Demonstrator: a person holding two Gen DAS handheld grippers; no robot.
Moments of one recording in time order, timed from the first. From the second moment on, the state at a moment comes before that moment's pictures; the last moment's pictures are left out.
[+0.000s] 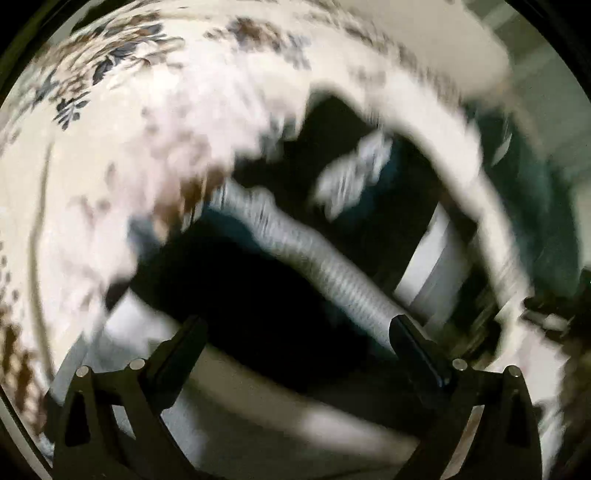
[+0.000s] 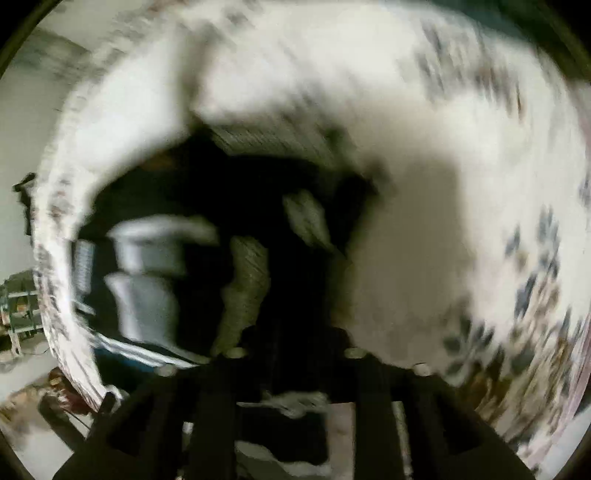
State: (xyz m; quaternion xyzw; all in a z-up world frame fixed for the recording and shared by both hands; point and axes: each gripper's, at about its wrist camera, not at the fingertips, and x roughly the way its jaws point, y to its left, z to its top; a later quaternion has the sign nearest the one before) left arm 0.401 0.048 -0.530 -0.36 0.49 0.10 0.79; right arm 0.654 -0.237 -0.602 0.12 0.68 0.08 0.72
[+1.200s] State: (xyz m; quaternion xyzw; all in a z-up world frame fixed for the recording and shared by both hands) left arm 0.422 0.126 -0.580 -0.55 0.42 0.06 0.72; right arm 0.789 0.099 -0.665 0.05 0.72 0.33 0.61
